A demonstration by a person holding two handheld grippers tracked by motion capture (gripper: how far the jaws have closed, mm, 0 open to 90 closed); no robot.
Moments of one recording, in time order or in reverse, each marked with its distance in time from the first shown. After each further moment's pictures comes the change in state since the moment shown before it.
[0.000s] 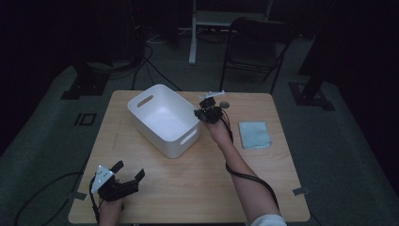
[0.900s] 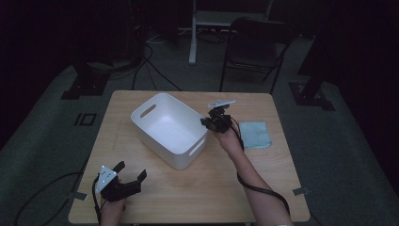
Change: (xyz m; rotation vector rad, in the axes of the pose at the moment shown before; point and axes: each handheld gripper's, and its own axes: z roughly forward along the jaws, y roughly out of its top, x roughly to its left) left arm -0.005 -0.003 0.003 0.000 0.014 0.028; right arm -0.004 -0.031 -0.036 0.002 0.055 -0.023
